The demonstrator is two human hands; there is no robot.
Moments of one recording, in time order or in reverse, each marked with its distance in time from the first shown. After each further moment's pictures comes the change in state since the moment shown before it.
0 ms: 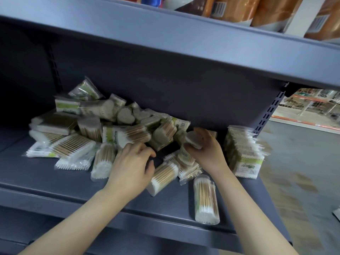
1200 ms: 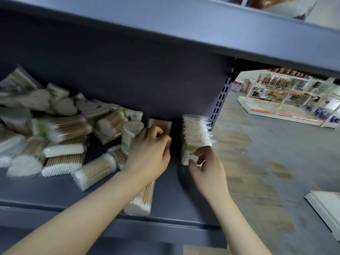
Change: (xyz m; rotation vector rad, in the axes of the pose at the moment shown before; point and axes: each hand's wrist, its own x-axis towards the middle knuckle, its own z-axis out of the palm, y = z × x) left_hand 0.050 0.148 0.073 0.044 0.057 0.177; right_hand -0.058 0.110 -0.087 -0.062 0.149 0.060
